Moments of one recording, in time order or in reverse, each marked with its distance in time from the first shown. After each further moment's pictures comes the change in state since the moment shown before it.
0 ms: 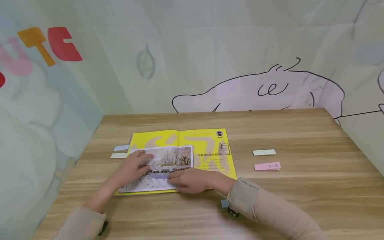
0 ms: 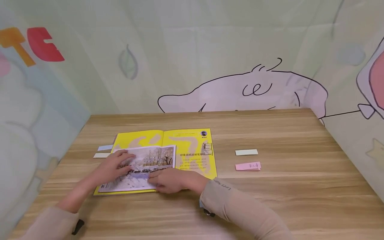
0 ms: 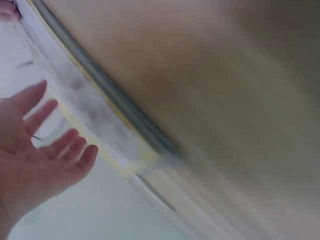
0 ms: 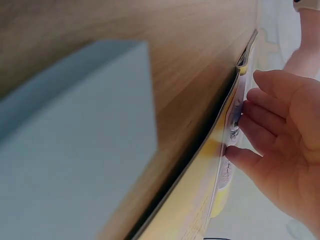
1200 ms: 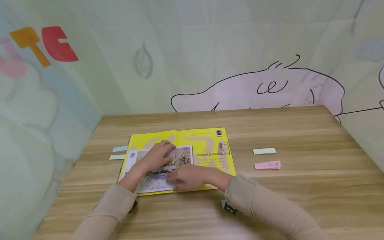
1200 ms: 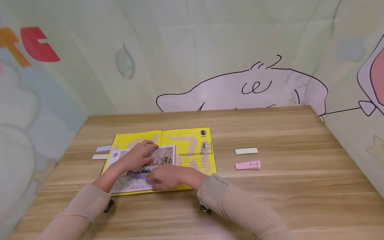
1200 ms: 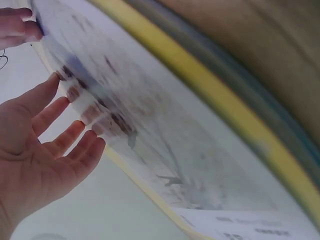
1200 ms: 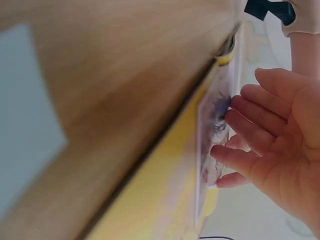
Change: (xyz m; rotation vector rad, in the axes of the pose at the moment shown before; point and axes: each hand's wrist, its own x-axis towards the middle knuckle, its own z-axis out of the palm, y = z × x) left_hand 0.068 0.036 0.020 -0.041 -0.125 0.072; right_hand 0.009 0.006 -0.011 0.137 0.026 -0.015
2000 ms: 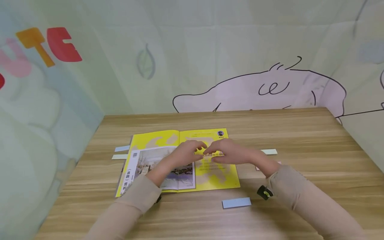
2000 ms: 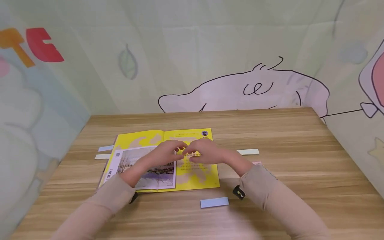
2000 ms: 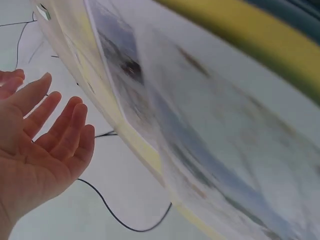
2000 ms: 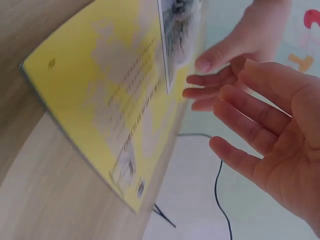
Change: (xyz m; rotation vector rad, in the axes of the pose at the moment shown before) left_hand 0.047 0.076 0.009 -0.092 -0.074 0.090; right_hand -0.097 0.038 -0.057 0.123 0.218 0.154
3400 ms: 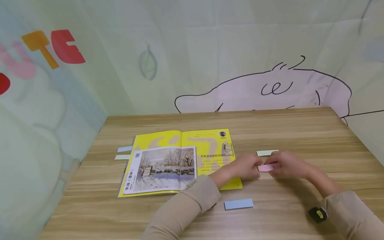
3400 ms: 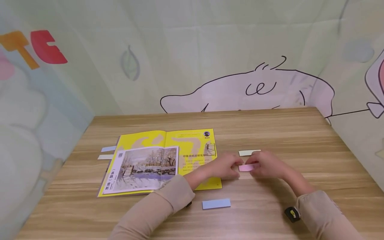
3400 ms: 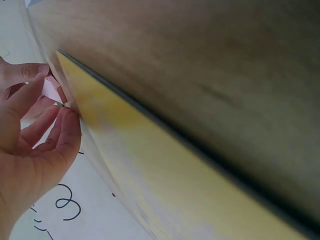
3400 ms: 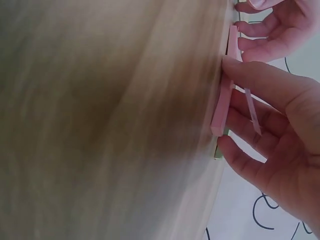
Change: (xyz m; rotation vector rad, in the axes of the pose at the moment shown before) left_hand 0.089 0.098 0.090 -0.003 -0.156 0.235; right_hand -0.145 0.085 0.017 -0.152 0.250 0.120
